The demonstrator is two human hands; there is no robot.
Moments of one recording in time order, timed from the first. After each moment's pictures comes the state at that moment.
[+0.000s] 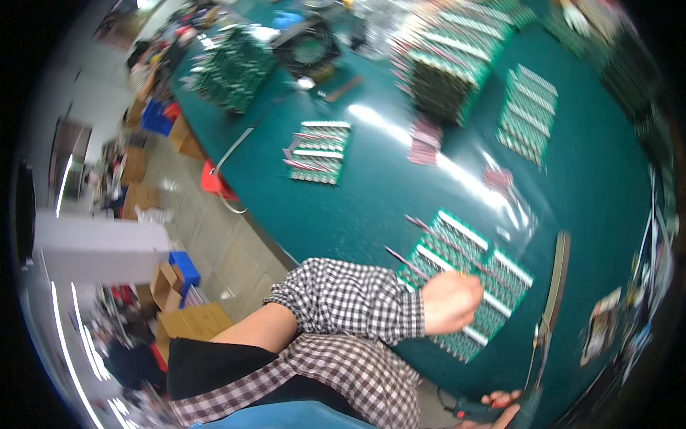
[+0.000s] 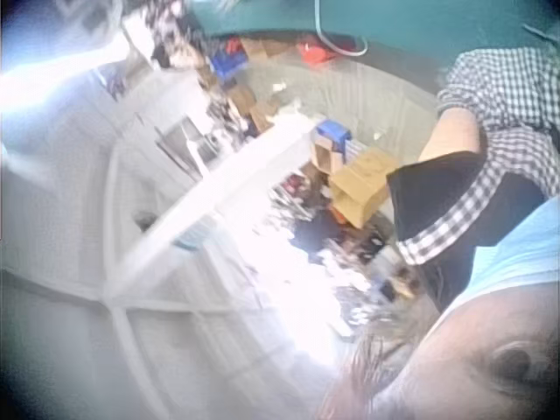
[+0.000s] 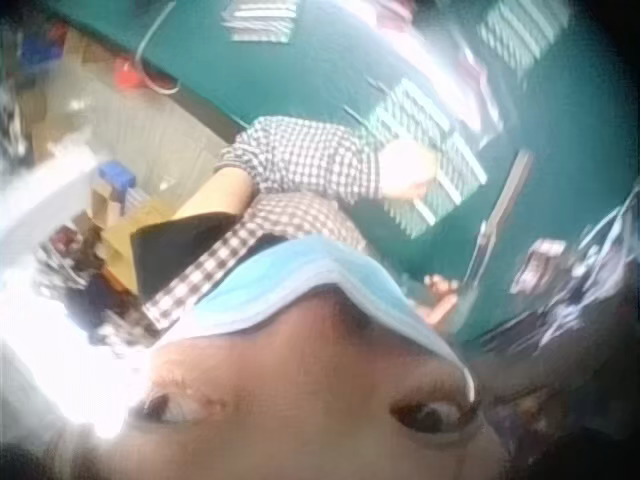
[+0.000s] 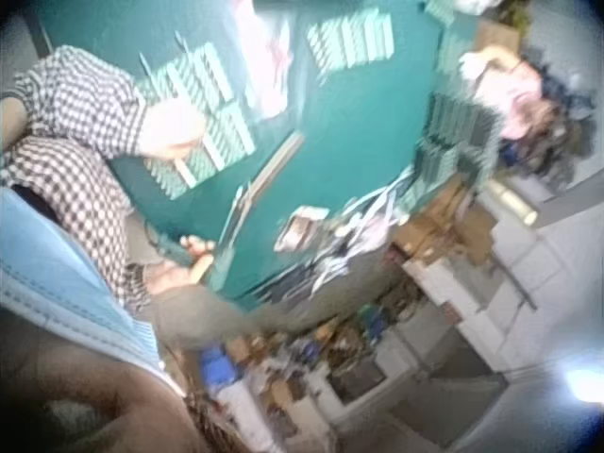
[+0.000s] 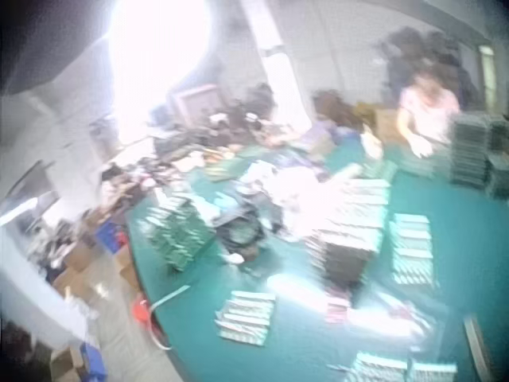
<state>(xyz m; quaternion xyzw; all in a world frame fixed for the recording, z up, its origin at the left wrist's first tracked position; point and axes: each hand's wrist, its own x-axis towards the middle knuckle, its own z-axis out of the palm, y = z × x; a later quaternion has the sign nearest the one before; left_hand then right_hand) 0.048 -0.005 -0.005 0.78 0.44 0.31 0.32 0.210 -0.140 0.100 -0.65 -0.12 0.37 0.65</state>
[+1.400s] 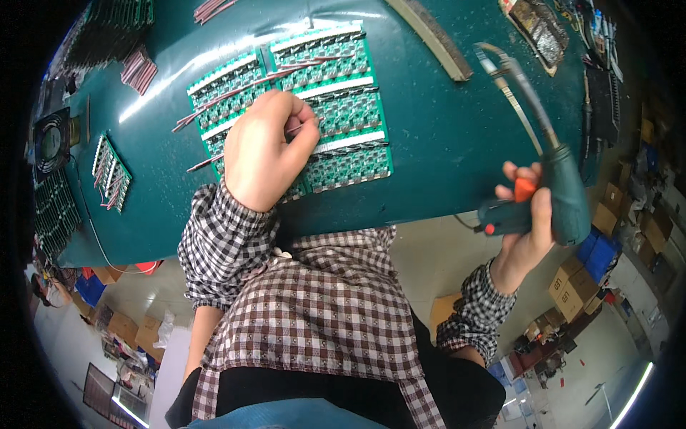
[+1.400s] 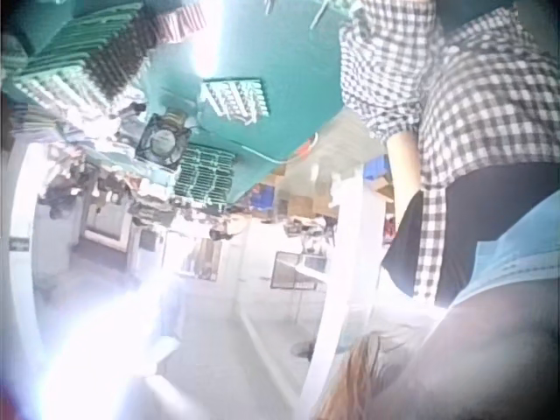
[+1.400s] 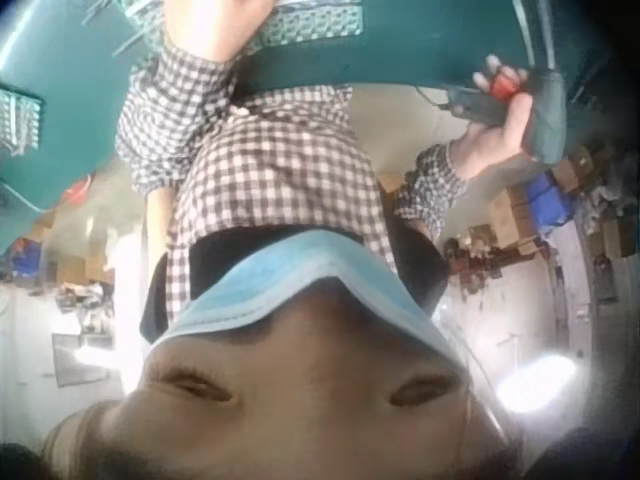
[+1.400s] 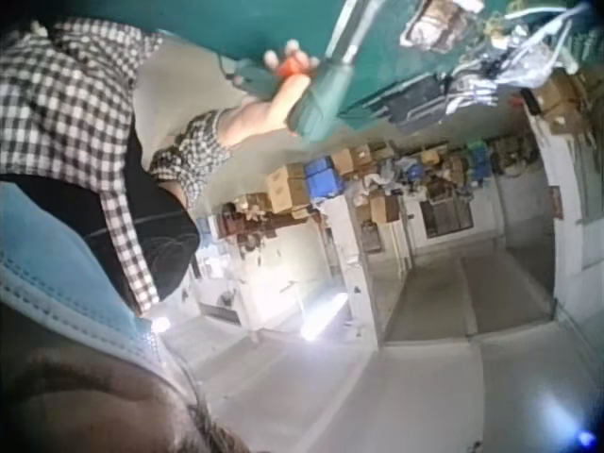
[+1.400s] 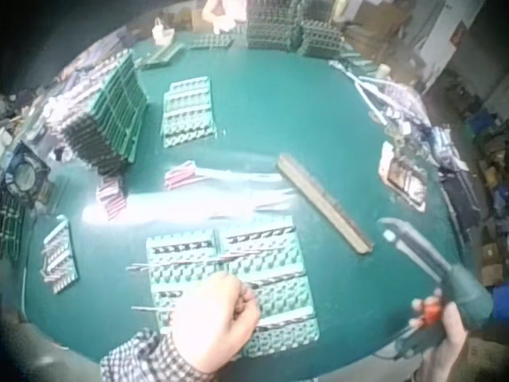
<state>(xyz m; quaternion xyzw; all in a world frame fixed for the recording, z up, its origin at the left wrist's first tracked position) 0.043 0.010 0.012 0.80 0.44 0.20 0.35 0.286 -0.166 0.076 -0.68 -0.23 0.27 0.64</state>
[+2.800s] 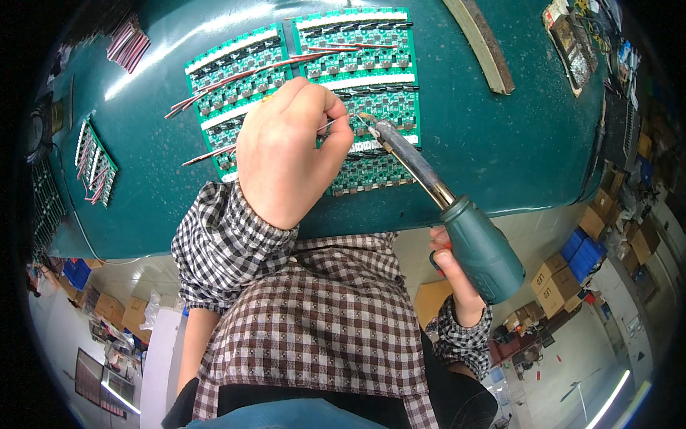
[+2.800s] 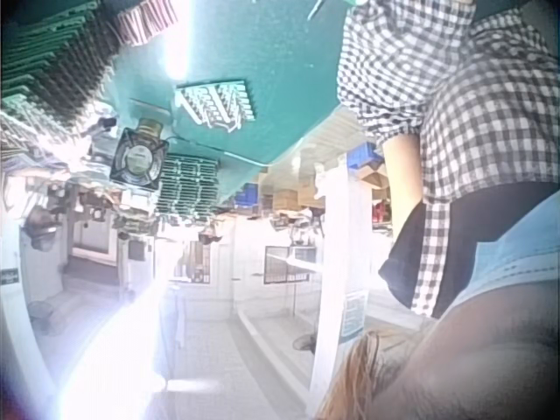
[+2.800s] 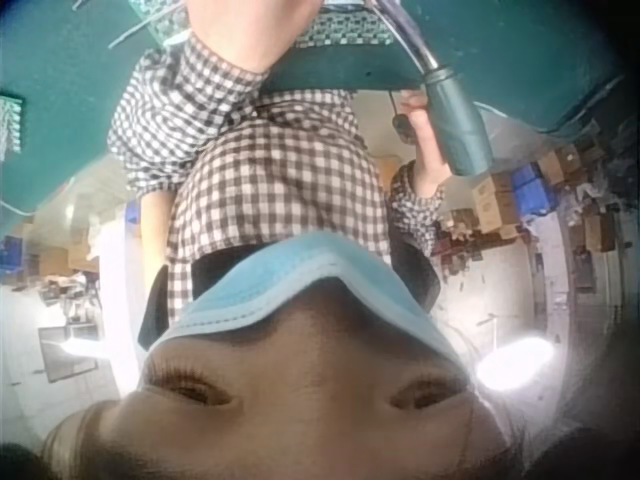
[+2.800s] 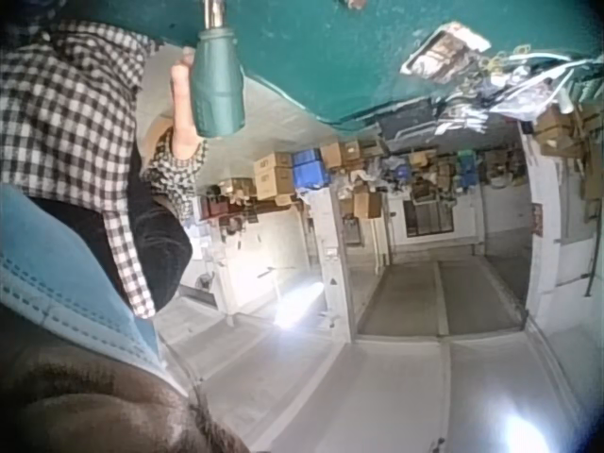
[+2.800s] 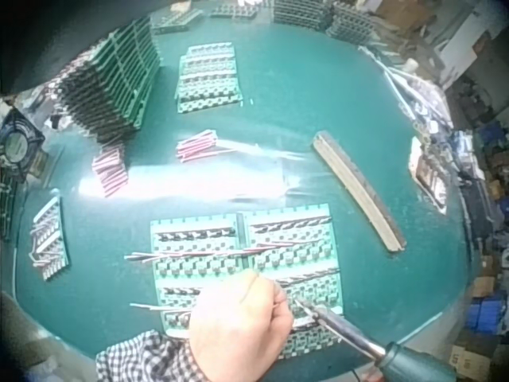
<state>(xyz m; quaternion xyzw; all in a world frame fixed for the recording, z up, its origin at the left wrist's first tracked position) 0.047 0.001 0.001 0.80 0.45 0.28 0.28 0.201 -0.169 0.081 -0.75 -0.31 0.39 0.42</state>
